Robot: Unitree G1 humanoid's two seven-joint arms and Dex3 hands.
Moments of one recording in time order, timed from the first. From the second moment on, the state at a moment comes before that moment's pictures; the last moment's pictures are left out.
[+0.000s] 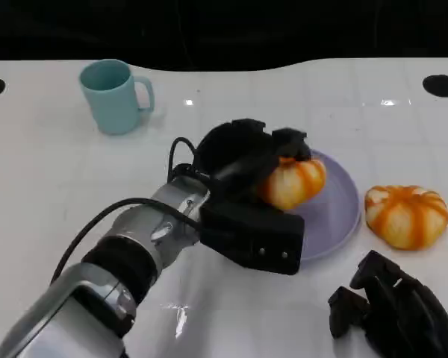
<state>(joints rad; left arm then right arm) -0.90 0.02 -0.60 0.98 0.80 -0.35 0.21 0.00 0.07 -0.18 0.45 0.49 -0.09 0.76</state>
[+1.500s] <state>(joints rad) 0.00 0.00 -0.14 0.12 -0.52 -0.15 -0.53 0.02 0.07 -0.17 0.42 0.48 -0.07 0.74</state>
